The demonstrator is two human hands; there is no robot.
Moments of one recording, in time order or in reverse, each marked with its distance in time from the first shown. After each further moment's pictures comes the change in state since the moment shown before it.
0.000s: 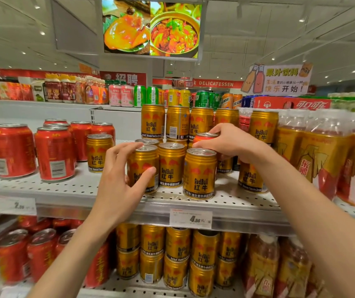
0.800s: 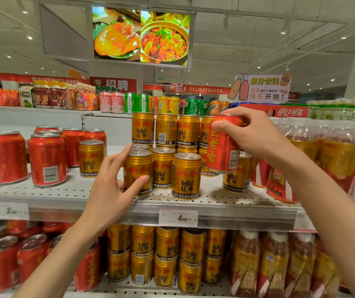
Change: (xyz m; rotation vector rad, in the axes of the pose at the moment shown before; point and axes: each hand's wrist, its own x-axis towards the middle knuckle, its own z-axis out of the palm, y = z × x) left_hand -0.004 0.006 -0.007 -0.022 -0.101 -0.055; right_hand -0.065 0.007 -0.058 0.140 0.309 -0.203
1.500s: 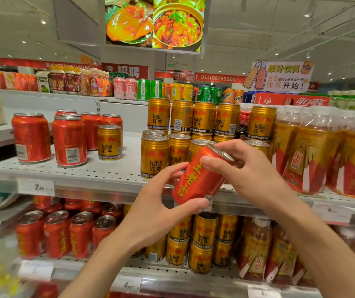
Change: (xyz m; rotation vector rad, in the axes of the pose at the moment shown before) left_hand -0.056 0.074 0.003 -0.225 -0.318 -0.092; right_hand -0.089 -0.006 0.057 0.200 -0.132 0.057
